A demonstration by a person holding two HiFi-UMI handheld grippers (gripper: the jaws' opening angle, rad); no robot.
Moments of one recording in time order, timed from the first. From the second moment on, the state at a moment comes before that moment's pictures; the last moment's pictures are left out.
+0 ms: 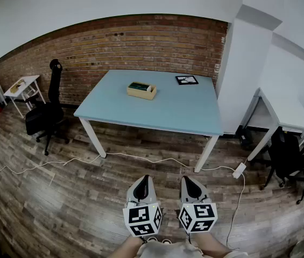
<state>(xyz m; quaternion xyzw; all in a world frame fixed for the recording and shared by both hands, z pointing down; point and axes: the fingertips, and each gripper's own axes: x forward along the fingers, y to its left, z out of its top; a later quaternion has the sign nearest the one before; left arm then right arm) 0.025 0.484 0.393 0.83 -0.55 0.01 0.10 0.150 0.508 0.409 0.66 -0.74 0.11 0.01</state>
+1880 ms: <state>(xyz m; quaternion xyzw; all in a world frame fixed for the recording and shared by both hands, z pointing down) -0.012 0.292 0.406 0.82 -0.57 0.02 0.12 0.143 0.312 0.427 0.64 -0.75 0.16 -0.01</state>
